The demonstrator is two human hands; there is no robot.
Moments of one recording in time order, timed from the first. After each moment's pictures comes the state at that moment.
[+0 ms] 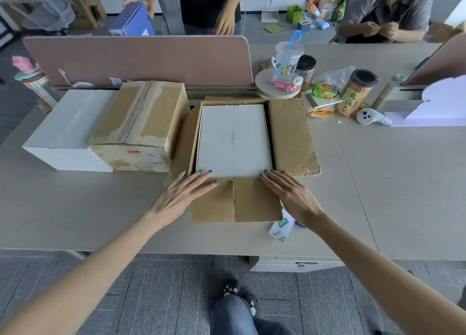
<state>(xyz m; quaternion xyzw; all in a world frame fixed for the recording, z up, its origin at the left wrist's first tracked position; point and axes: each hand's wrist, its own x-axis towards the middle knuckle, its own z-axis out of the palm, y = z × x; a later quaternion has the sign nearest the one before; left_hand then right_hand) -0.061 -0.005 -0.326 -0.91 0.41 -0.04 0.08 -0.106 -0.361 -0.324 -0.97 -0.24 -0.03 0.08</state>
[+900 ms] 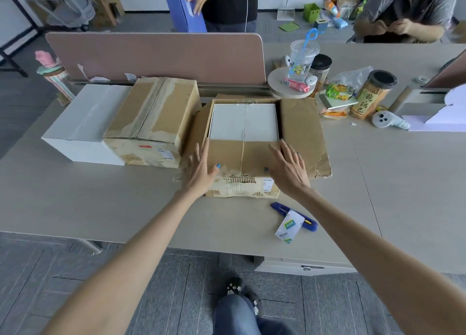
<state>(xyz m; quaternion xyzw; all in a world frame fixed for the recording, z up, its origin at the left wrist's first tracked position) -0.032 -0.069 -0.303 -0.96 0.00 0.08 -0.27 -0.045 -0.325 -0.314 -0.98 -0.03 0.00 0.20</state>
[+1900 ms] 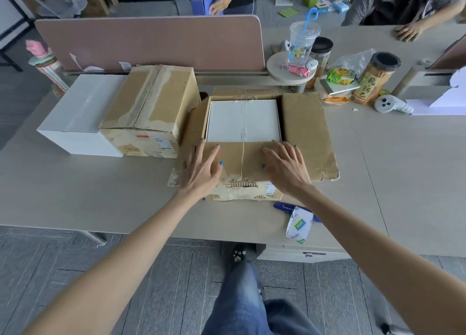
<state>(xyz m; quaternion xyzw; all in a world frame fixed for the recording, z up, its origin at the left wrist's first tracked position) -0.057 -0.069 -0.317 -0.98 0.05 0.05 -0.16 -0.070 -0.318 -0.320 -0.99 -0.07 -0.01 0.14</state>
